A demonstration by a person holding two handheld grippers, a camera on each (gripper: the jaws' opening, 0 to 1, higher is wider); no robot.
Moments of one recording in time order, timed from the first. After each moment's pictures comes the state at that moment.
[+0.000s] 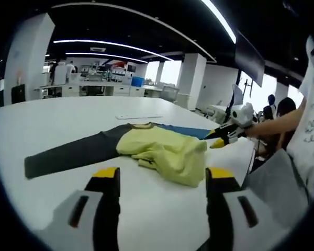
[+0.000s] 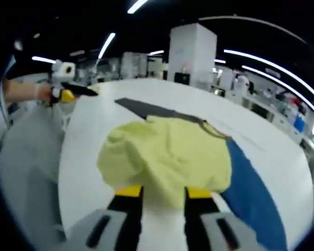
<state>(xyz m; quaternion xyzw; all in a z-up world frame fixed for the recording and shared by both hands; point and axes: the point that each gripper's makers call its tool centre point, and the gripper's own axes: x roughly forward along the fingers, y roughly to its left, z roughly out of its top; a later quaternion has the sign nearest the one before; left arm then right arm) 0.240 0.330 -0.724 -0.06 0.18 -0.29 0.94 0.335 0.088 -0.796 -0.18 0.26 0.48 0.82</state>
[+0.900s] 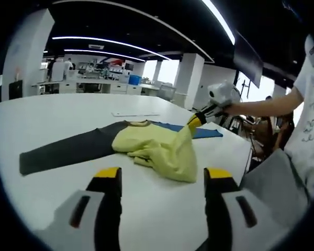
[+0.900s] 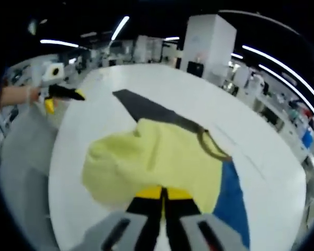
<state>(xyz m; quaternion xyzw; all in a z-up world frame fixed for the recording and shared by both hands) 0.242 0.326 -0.730 -0.06 0.19 -0.31 0.93 0.405 0.131 -0.768 -0.26 0.29 0.50 0.77</state>
